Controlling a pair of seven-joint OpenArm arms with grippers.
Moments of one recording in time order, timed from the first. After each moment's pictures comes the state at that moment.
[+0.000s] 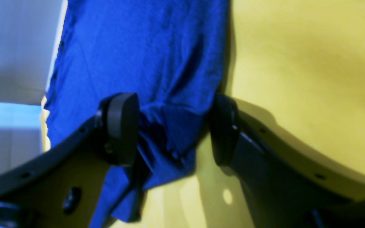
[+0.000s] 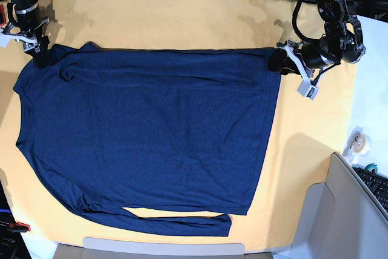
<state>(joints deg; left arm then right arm) 8.4 -16.6 -20.7 92.7 -45.6 -33.6 69.0 -7.3 0.8 64.6 85.8 56.0 23.8 -56.8</state>
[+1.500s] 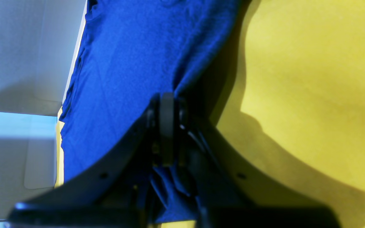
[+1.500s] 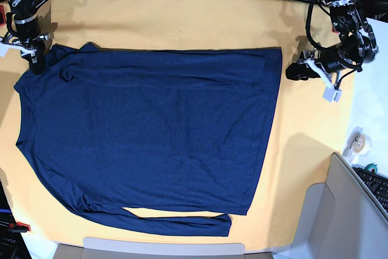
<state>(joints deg) 2.1 -17.1 -29.4 76.8 -48.5 -33.6 72.2 -3.1 1.5 64.6 81.5 55.6 24.2 -55.6</state>
